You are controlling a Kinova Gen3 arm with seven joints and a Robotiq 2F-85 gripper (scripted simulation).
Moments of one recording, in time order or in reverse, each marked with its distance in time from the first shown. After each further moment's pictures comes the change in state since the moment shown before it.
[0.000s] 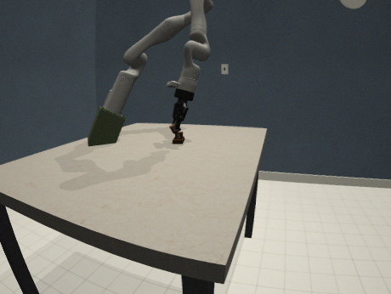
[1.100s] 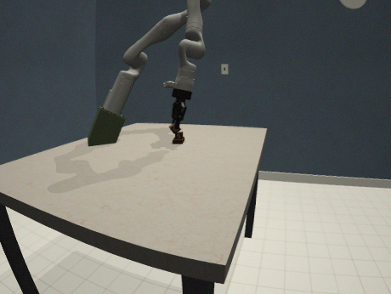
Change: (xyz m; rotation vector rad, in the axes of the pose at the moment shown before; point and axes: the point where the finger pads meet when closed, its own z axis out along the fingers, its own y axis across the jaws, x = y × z) arm 0.002 -0.001 0.000 0.000 -0.065 0.003
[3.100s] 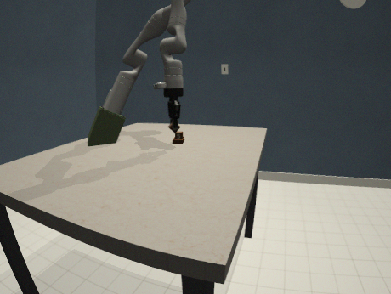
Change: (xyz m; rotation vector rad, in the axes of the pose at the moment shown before) arm 0.007 -0.003 -0.004 0.013 -0.223 0.013
